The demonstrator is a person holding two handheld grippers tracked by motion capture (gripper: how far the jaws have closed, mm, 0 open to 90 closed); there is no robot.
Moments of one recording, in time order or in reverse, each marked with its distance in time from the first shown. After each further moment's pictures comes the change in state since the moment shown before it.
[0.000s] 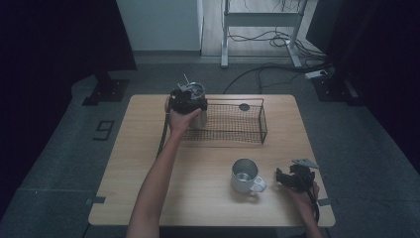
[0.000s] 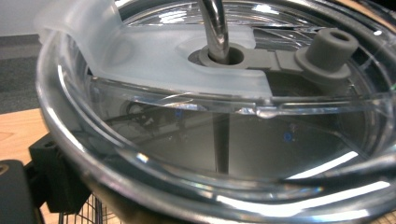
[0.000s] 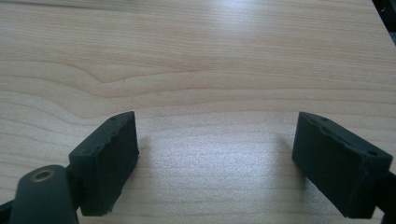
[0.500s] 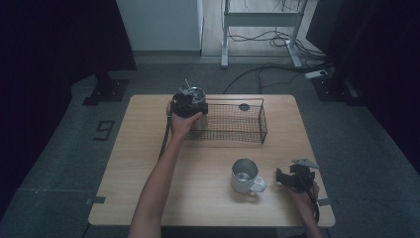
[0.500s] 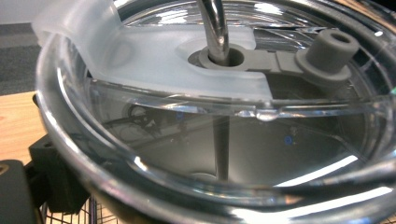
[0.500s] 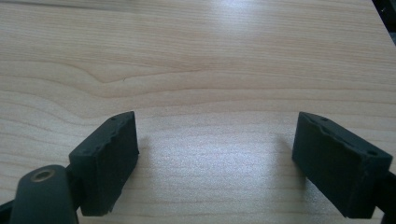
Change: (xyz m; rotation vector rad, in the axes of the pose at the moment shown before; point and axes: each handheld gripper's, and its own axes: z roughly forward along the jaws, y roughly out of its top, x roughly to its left) left arm 0.000 -0.014 0.012 0.037 0.008 -0.006; right arm 0.000 0.000 0.000 0.000 0.000 0.000
